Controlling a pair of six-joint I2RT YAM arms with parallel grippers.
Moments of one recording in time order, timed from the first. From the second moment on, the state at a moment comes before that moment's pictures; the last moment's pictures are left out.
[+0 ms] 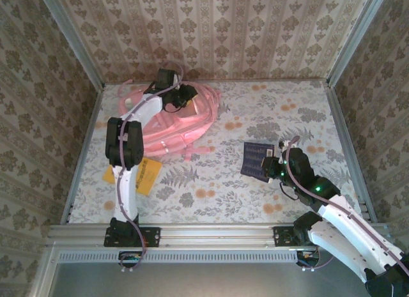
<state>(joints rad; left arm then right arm) -0.32 2.24 1.86 -0.35 0.47 -0.85 0.48 0.68 0.55 -0.50 0.07 0.63</state>
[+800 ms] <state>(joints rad) -0.50 2.47 2.48 -0.83 0.28 -0.53 0.48 0.66 0.61 -0.69 0.20 0.67</state>
